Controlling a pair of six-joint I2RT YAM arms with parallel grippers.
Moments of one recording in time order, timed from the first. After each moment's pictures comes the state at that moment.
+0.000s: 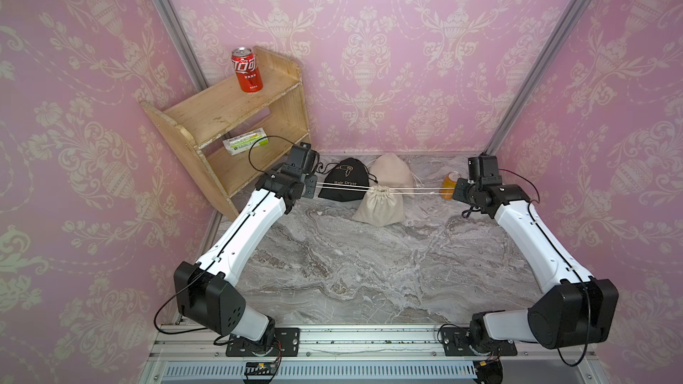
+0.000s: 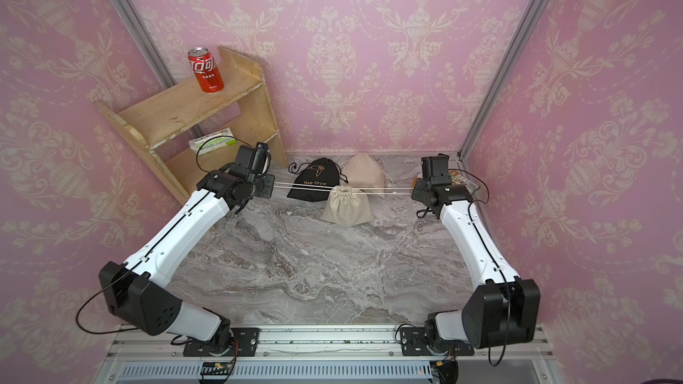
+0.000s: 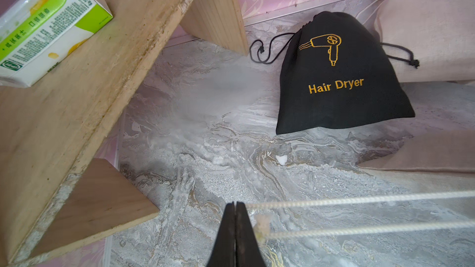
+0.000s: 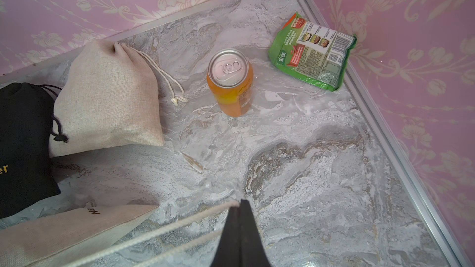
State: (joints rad) left arm -0.35 1.50 1.49 -0.85 -0.37 -0.09; right arm 0.06 1.38 1.25 -0.72 0.26 0.37
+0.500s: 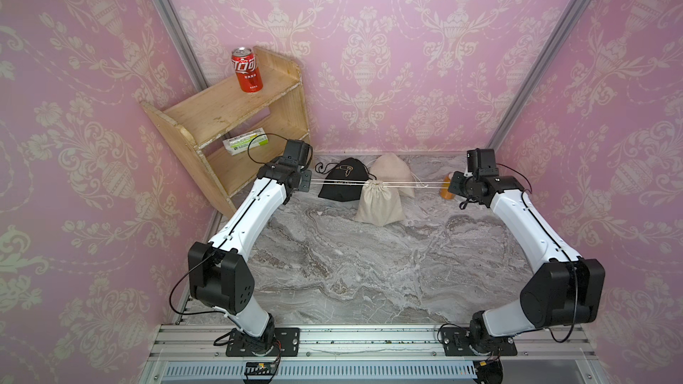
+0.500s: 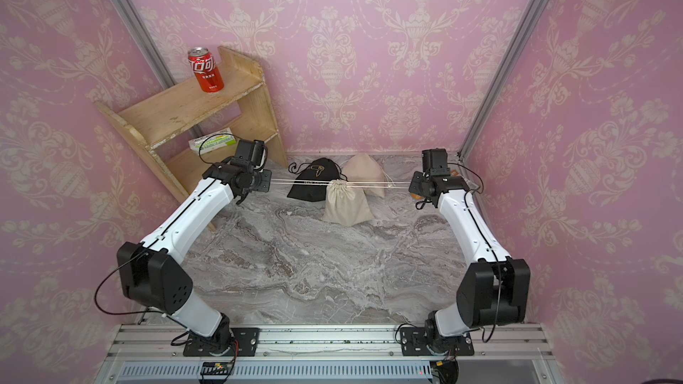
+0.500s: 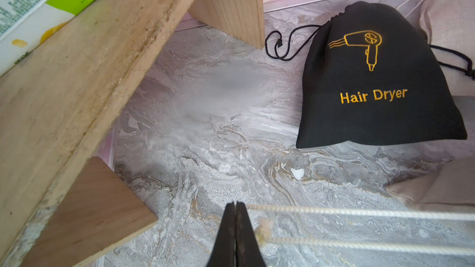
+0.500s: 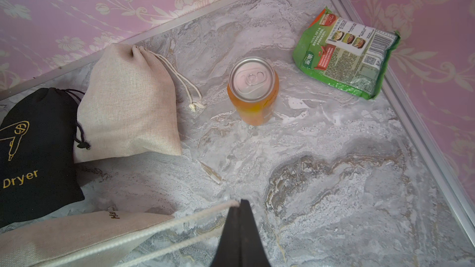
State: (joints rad) left arm -0.26 1.65 1.58 -0.82 -0.33 -0.09; right arm 0.03 1.52 1.35 -0.68 0.16 0.37
